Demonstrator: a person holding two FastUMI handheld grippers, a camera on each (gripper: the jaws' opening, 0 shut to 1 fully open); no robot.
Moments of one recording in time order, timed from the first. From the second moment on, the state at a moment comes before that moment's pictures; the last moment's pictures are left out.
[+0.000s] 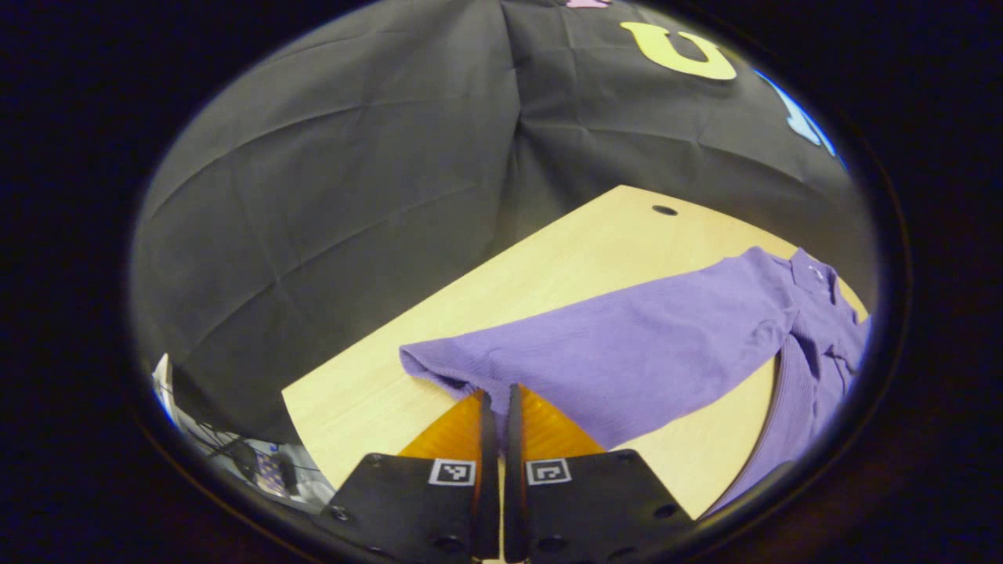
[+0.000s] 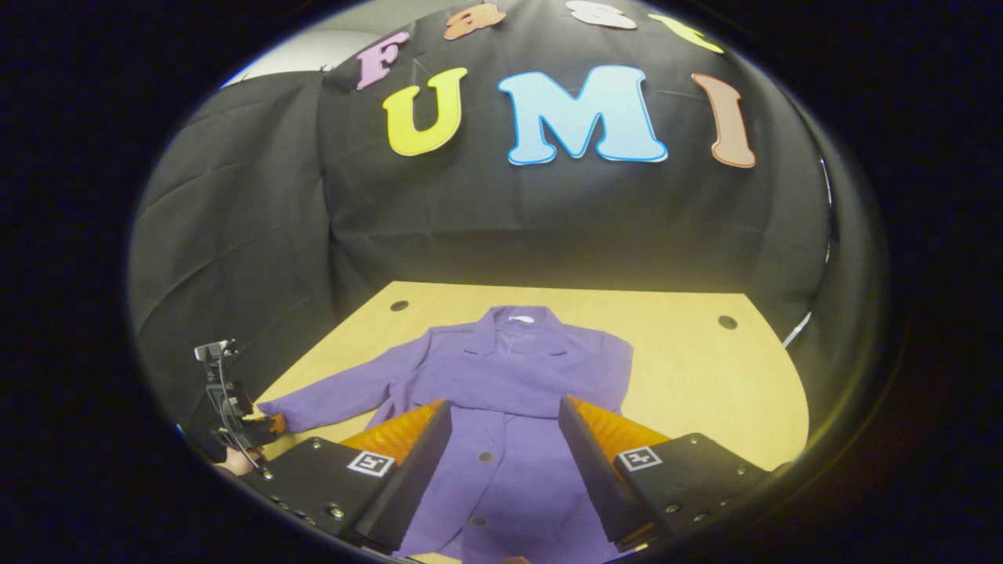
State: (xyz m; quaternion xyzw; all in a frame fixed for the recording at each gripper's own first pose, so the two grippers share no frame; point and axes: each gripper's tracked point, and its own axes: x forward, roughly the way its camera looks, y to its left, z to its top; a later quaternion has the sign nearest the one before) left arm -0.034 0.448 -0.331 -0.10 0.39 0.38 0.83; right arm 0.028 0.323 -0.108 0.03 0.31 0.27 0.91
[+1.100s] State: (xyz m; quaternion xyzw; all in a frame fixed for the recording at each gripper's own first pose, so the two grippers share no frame) left arm 0.231 0.243 -0.181 -0.19 0.29 0.06 0.94; right arm 0.051 0.255 -0.108 0.03 0.30 0.10 0.95
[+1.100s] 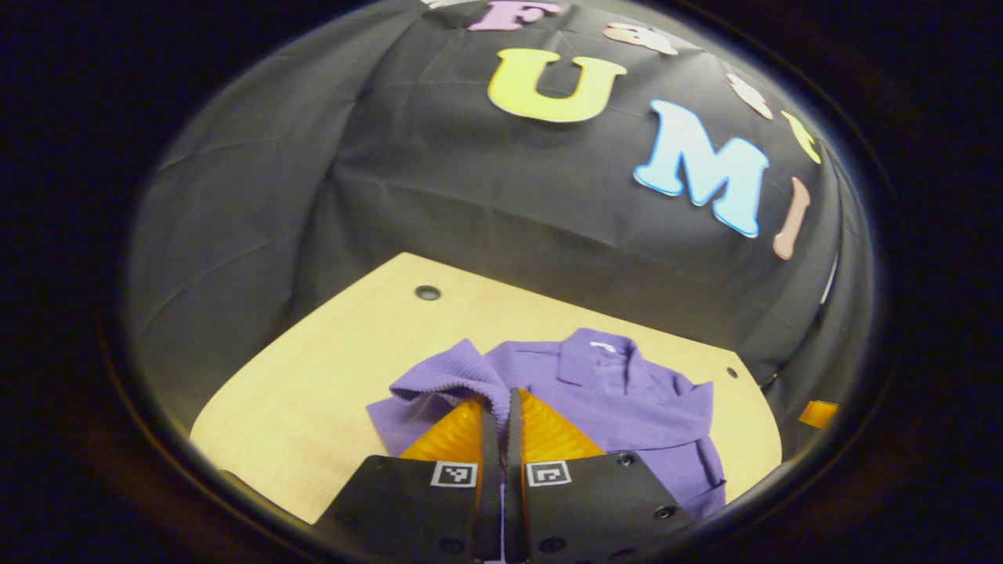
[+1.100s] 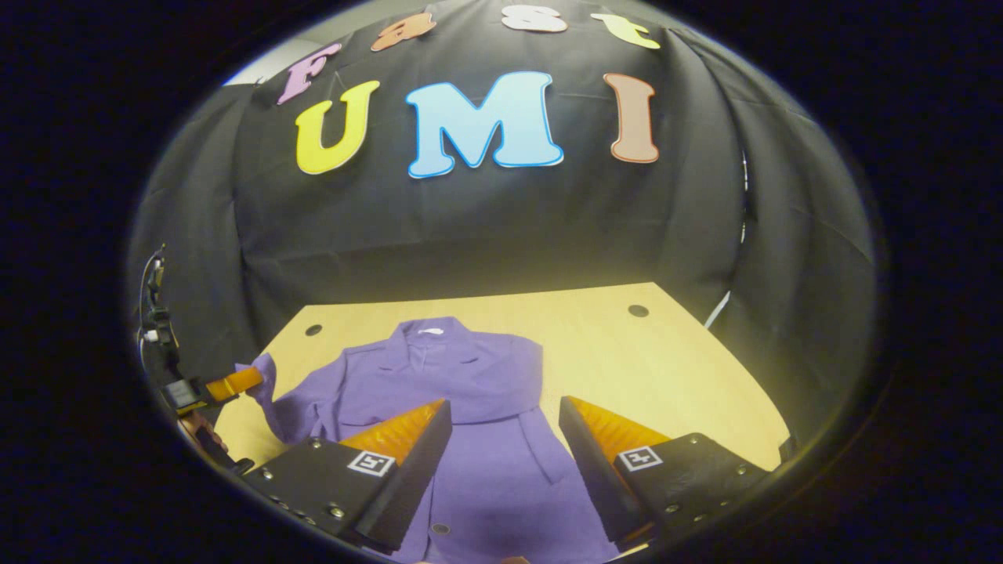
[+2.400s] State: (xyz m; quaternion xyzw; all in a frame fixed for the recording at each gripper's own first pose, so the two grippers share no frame) left arm 0.366 -0.100 -0.235 -0.08 0.34 -0.15 0.92; right arm 0.067 0.160 -0.177 0.01 0.35 0.11 0.93
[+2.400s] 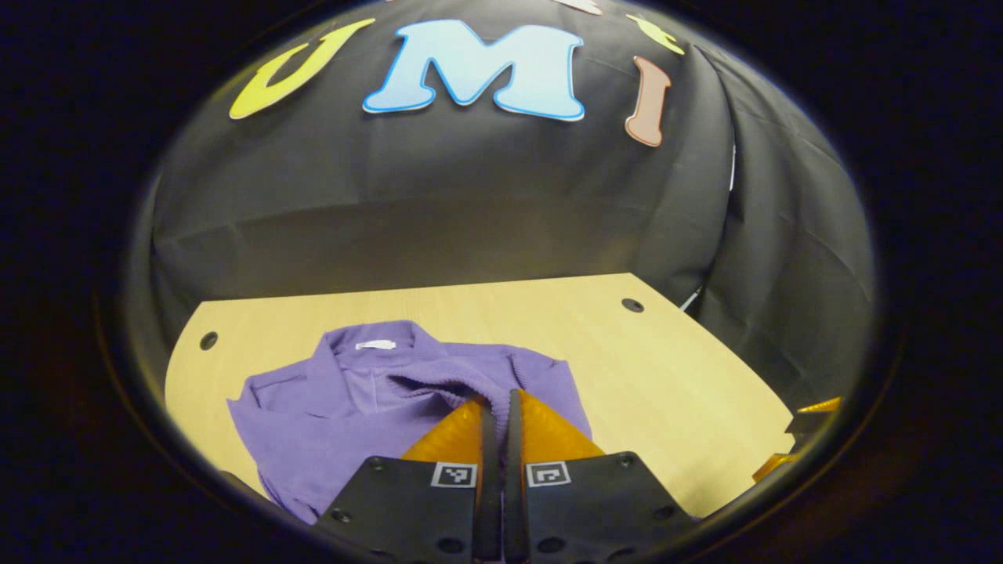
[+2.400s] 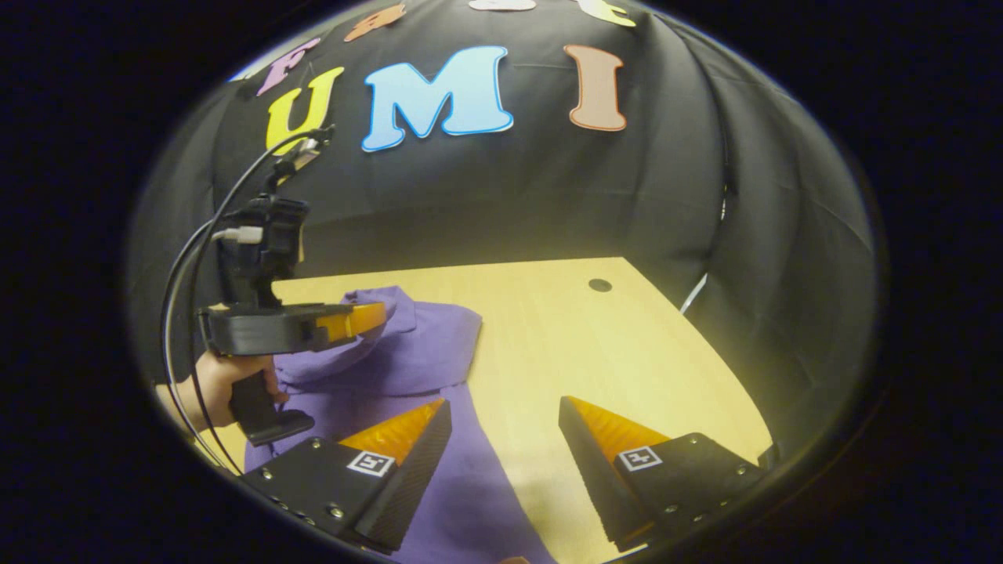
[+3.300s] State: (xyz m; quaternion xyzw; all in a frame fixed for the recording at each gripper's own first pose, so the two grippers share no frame) left arm 0.325 -0.072 -0.220 -0.13 0.35 -0.11 0.92; right arm 0.021 0.145 -0.205 0.01 0.37 0.14 0.92
